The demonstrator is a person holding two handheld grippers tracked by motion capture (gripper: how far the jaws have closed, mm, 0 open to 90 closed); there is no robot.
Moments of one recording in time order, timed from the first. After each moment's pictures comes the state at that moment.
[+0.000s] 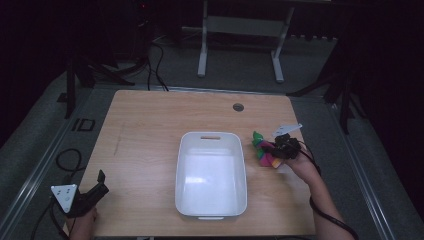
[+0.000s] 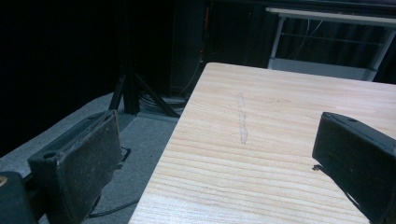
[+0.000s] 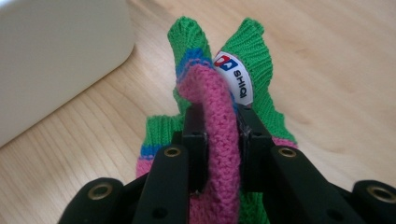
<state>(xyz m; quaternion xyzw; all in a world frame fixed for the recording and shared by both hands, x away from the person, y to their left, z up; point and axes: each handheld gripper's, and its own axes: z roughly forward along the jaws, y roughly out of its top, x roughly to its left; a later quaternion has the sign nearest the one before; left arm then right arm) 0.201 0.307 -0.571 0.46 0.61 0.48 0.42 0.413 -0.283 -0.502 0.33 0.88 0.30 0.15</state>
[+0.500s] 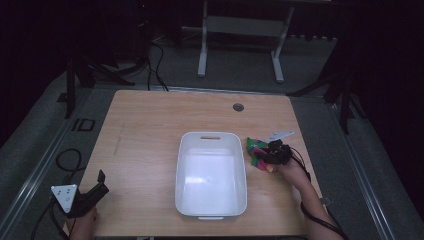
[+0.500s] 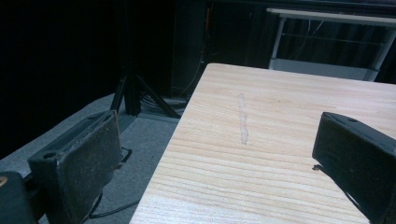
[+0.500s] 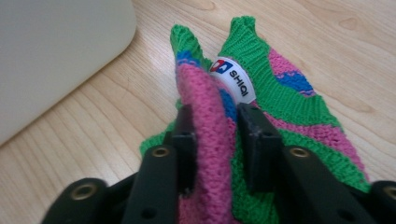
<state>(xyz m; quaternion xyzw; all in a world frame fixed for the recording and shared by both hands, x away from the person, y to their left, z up) 0.201 0.306 -0.571 0.46 0.61 0.48 0.42 0.413 -0.272 -0.536 0.35 0.87 0.32 0.12</state>
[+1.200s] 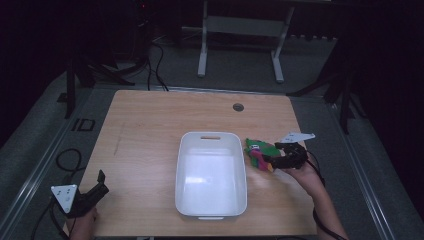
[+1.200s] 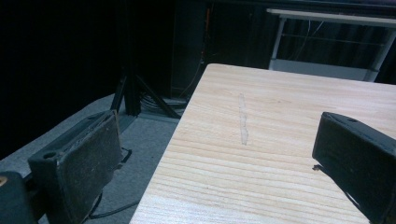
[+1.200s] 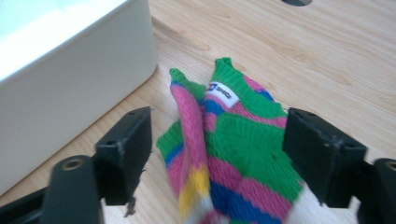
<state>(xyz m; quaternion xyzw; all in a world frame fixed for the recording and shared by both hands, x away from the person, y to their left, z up) 0.201 0.306 -0.571 0.46 0.61 0.48 0.42 0.373 -0.299 -0.490 0.36 0.84 0.37 0.16</state>
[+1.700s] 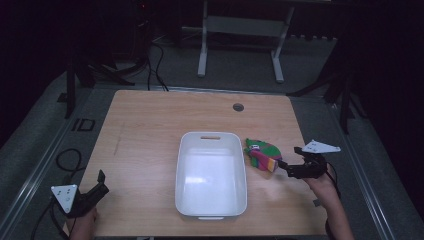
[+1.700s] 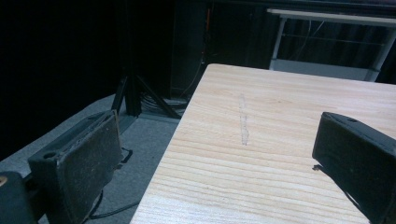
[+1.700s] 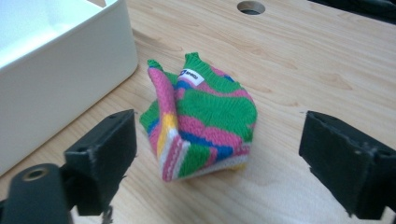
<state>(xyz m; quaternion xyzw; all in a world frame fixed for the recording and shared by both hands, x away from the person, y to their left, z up) 0.201 0.306 -0.571 0.46 0.61 0.48 0.42 0.339 -0.344 -0.488 0.39 0.80 0.41 0.20</state>
